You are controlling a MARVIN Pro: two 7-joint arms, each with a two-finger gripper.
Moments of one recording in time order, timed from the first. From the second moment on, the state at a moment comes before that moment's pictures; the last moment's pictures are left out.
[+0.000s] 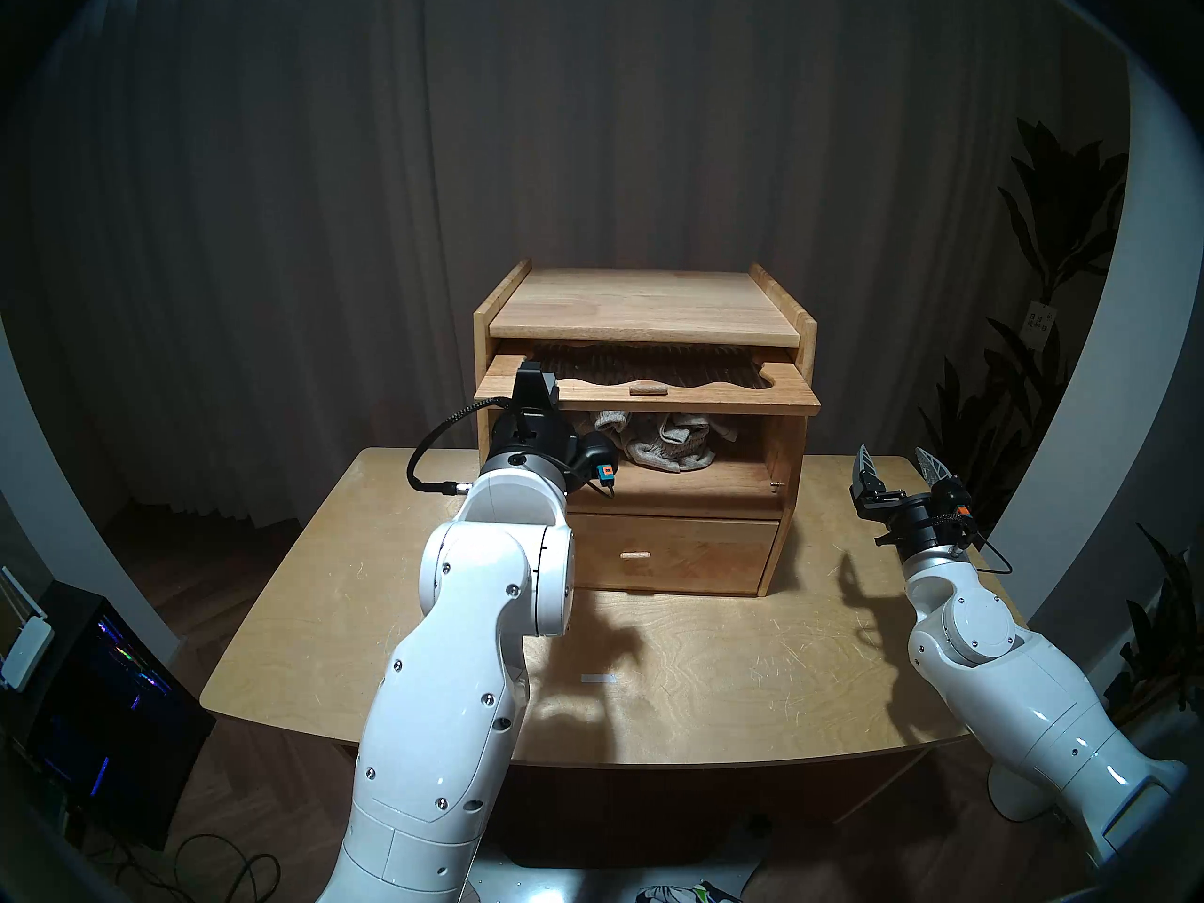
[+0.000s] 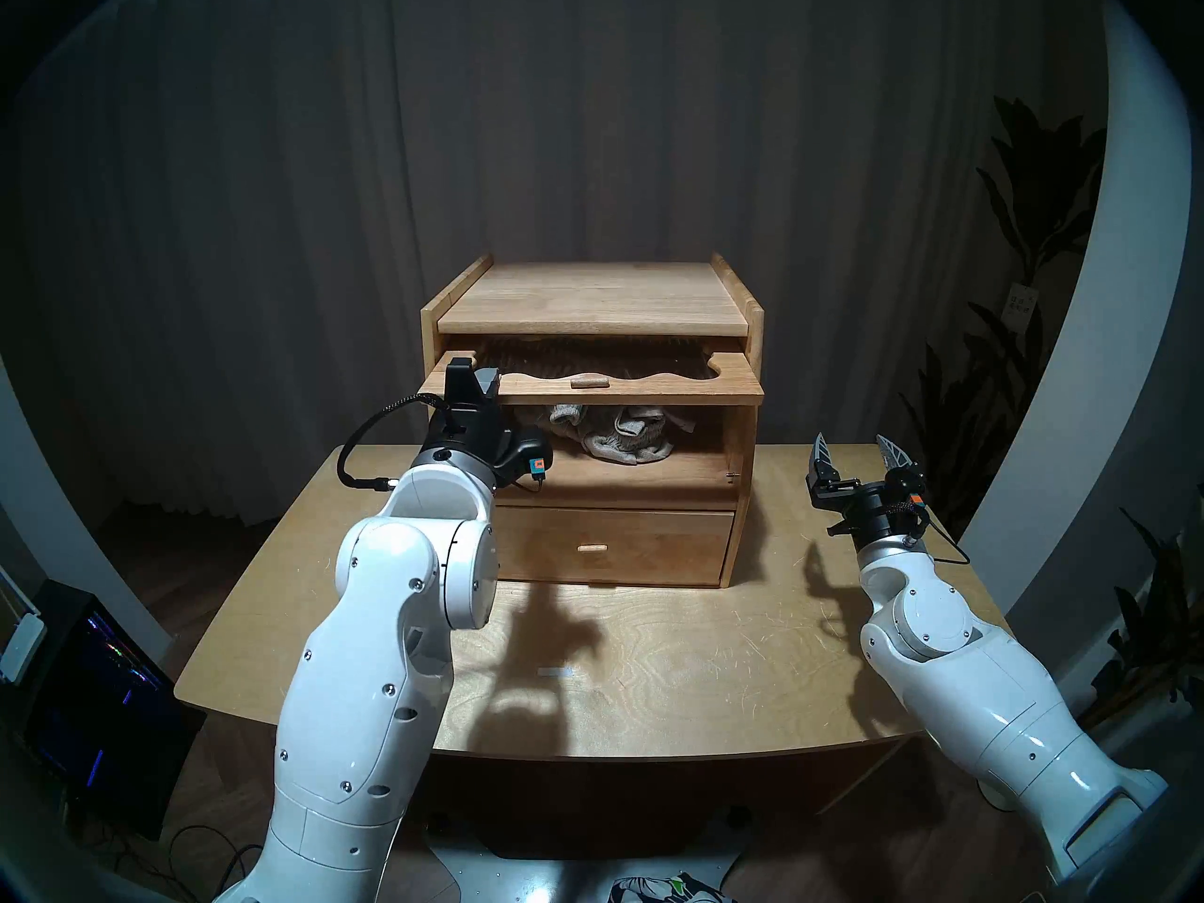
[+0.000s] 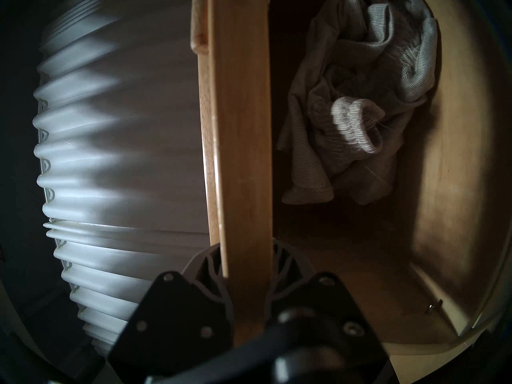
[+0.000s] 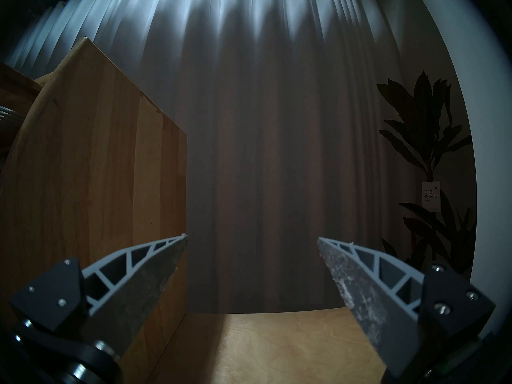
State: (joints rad) left arm 1.56 -1.57 -1.22 -2.06 1.77 0.25 -0.43; right arm -1.57 -0.79 1.28 -1.54 0.69 -0.48 -0.28
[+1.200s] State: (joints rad) left arm 1.80 -1.44 -1.15 -2.29 1.86 0.35 -0.37; right arm -1.57 -0.79 1.28 -1.54 0.69 -0.48 -0.28
